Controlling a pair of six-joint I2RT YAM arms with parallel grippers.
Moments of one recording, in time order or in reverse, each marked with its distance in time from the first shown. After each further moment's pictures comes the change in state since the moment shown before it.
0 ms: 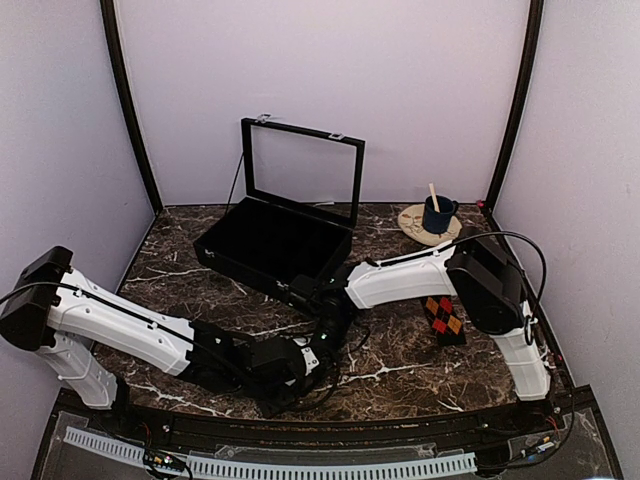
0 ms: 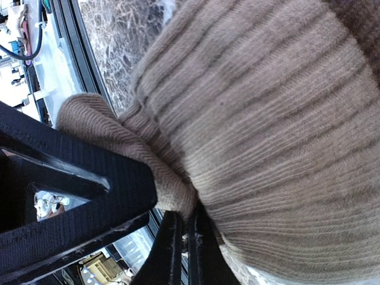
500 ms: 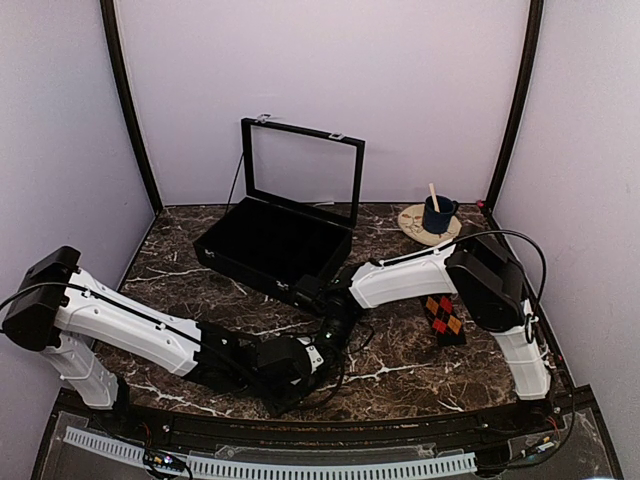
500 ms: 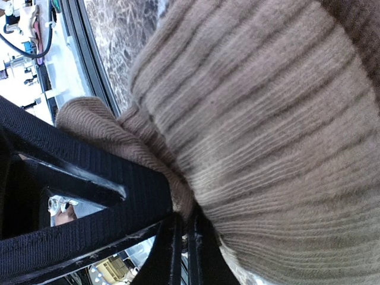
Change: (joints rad) left arm 0.000 0.039 0.014 0.027 0.000 -0.035; right arm -0.021 -0.002 -0.042 0.015 -0.047 -0.001
